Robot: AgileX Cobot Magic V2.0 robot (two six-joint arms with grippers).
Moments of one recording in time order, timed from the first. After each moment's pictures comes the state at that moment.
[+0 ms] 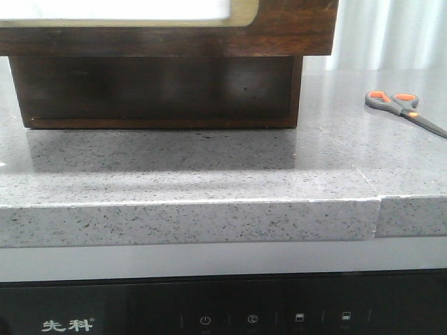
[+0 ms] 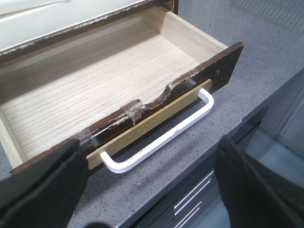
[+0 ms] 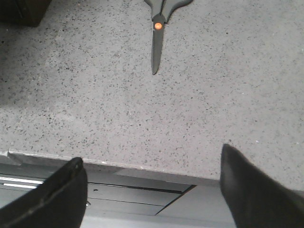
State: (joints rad) left arm -0.61 0.74 -1.15 -0.05 0.95 0.08; right arm 0.04 0.66 -0.65 0.00 0.70 -0.07
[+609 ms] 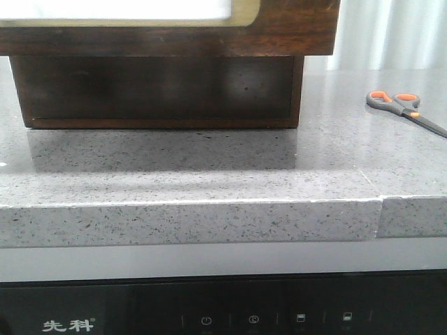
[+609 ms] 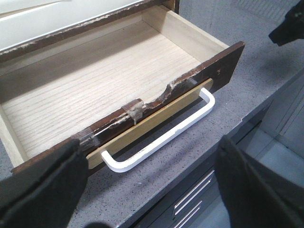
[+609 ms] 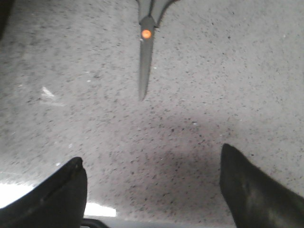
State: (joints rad) left arm -0.61 0.74 -1.15 -0.05 0.95 0.08; right arm 0.00 1.19 -1.09 -0.02 0.89 -0.05
